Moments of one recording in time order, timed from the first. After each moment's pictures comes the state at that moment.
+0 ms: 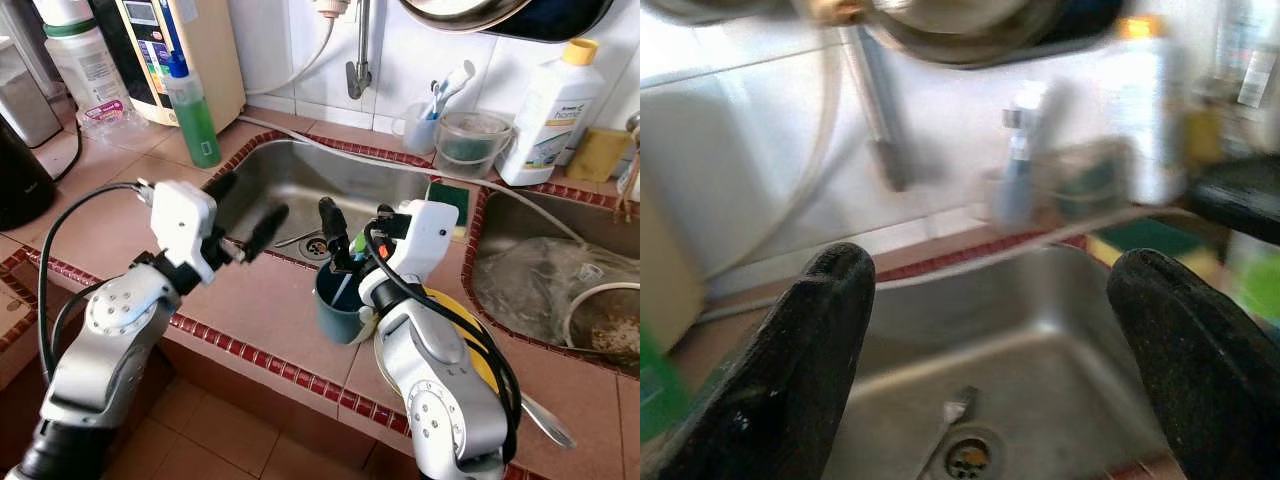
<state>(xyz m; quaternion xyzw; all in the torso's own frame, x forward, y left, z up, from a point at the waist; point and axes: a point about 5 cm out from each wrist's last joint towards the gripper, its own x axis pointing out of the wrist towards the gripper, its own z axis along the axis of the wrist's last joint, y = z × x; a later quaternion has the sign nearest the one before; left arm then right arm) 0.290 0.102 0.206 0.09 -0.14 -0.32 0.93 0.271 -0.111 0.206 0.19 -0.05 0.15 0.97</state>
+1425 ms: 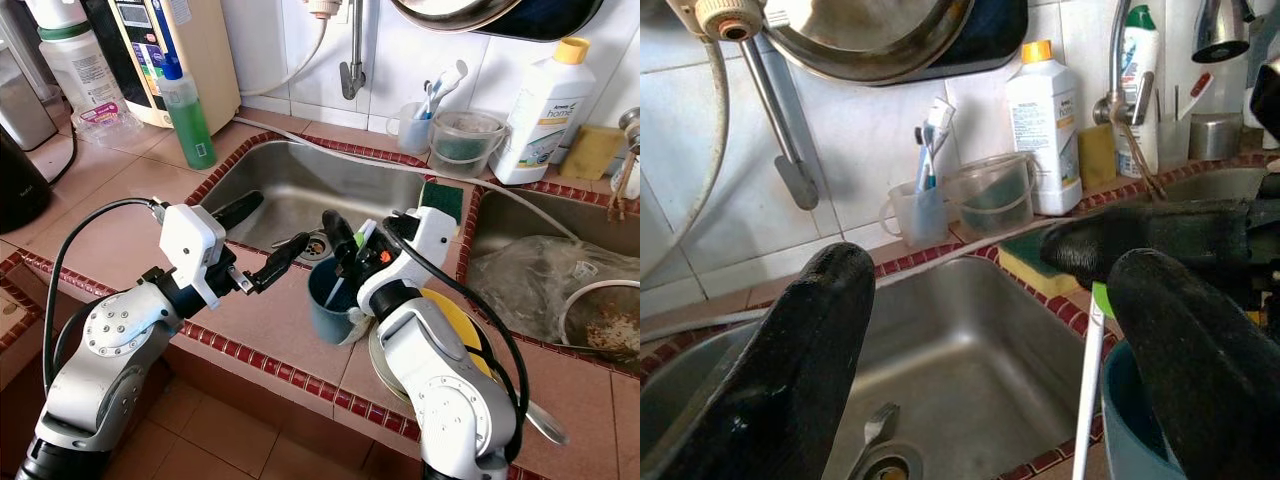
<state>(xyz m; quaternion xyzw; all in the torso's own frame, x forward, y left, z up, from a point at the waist) 0.275 0.088 0.204 0.06 -0.15 -0.38 0.91 0.270 -0.110 0.198 0.30 0.04 0.17 0.94</state>
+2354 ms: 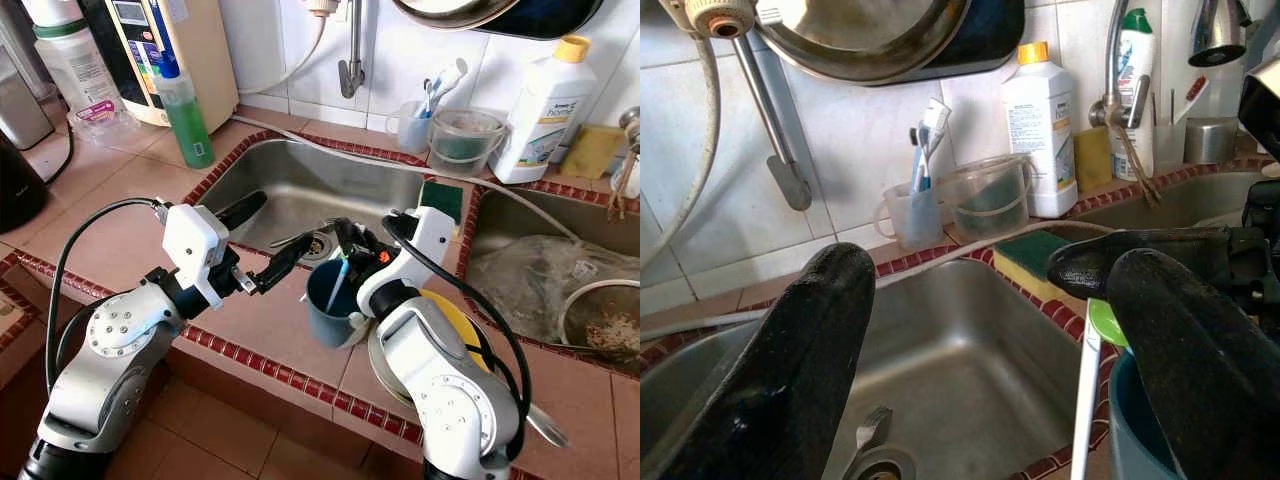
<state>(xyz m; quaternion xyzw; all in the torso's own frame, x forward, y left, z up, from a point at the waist) 0.274 0.086 0.205 0.06 -0.15 -0.38 0.91 0.270 -0.110 0.200 0.30 0.05 0.16 0.94</state>
